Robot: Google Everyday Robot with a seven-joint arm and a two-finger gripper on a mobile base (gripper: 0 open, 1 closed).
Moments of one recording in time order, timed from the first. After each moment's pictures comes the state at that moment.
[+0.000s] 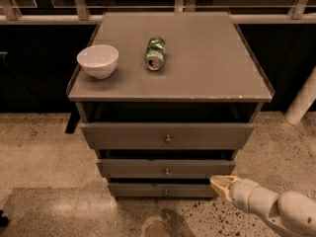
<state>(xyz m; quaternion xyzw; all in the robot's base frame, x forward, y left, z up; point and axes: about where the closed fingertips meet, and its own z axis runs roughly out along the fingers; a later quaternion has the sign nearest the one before) 0.473 -0.226 0.525 -0.26 0.84 0.17 0.45</state>
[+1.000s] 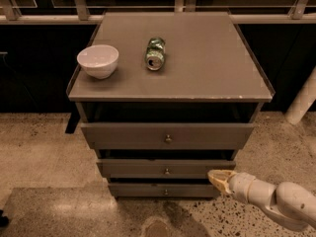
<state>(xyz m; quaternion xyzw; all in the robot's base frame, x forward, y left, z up) 0.504 -0.228 0.501 -0.27 0.81 0.23 0.46</state>
